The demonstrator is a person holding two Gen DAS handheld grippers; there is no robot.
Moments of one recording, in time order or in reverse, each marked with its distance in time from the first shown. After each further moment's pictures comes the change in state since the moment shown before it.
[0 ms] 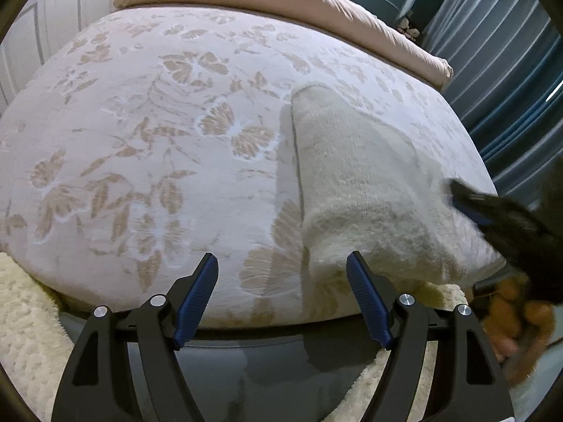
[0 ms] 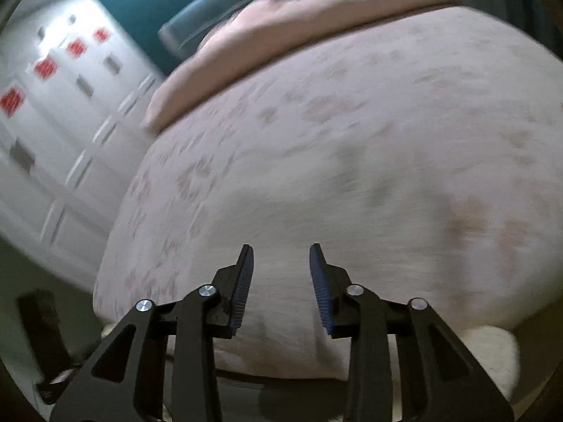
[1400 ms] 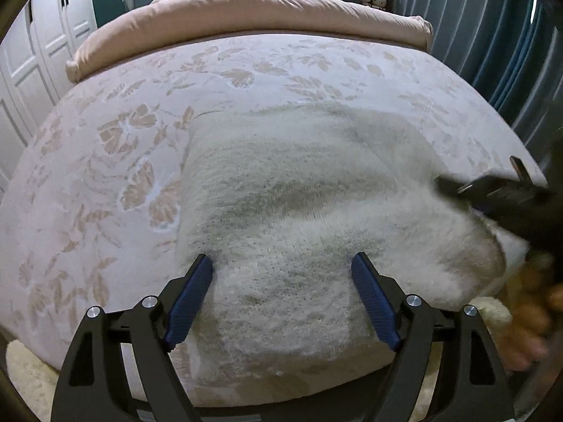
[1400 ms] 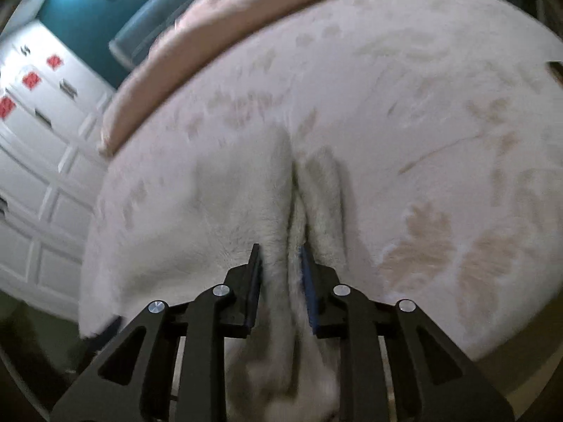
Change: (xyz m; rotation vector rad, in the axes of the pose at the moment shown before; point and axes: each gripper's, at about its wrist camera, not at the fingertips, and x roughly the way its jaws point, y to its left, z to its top) left arm 0.088 -0.108 0.030 0.279 -0.045 0.164; right arm 0.001 -0.079 0.025 0.174 -0.061 -0.128
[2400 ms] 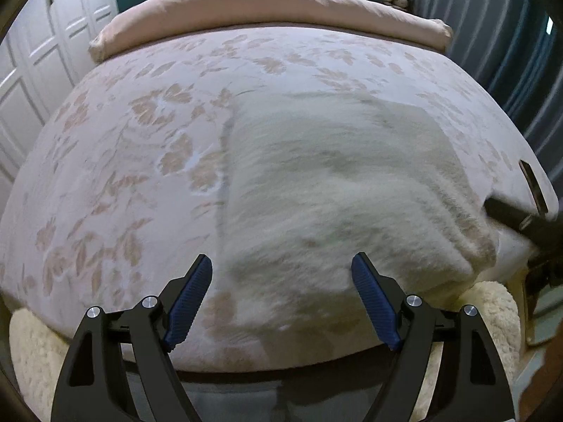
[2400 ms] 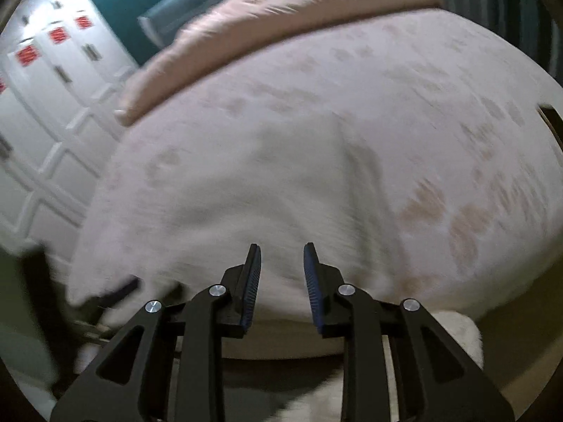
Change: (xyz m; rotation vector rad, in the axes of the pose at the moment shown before) left arm -0.026 0.034 -0.028 -0.091 0.041 0.035; right arm -0.054 0.066 -0.040 -0.190 0.018 -0.005
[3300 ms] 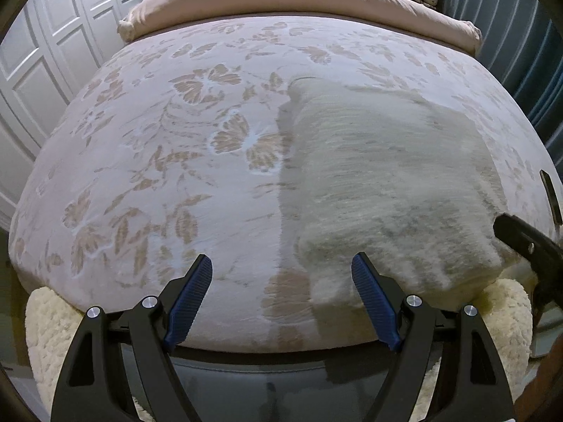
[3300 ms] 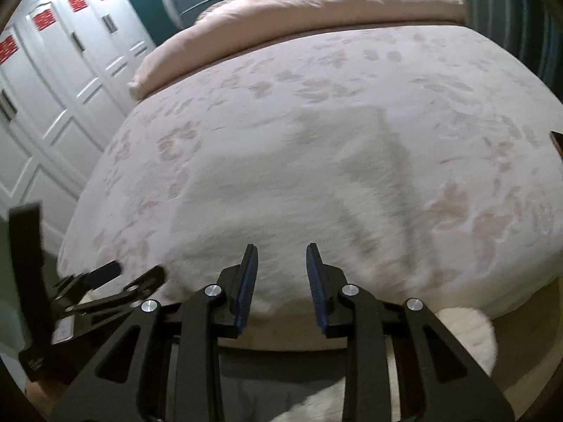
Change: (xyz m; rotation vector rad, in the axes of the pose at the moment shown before) left arm -0.009 0.033 -0.002 -0.048 0.051 0.079; right arm 0.017 0.021 -0.023 -0.082 0.040 -0.067
